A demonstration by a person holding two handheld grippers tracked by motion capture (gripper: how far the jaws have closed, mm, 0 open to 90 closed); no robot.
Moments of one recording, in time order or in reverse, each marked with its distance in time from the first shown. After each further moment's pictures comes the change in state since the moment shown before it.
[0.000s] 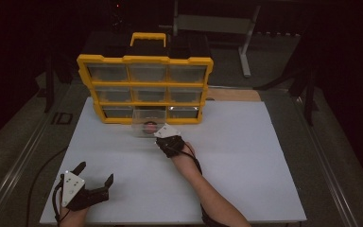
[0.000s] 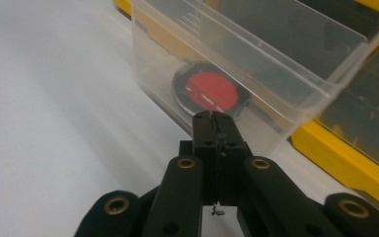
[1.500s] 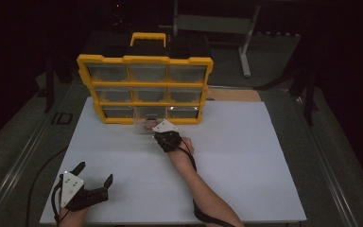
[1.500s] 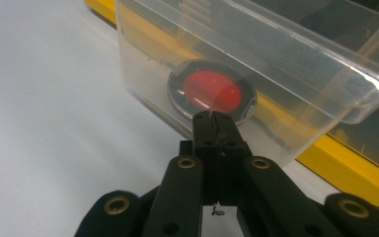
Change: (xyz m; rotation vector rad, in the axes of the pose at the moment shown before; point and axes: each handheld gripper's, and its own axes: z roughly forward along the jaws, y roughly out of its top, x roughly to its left) left arm 0.000 0.000 -0.001 -0.005 0.001 -0.001; right arm -0.007 0.001 0.025 0.007 -0.039 0.046
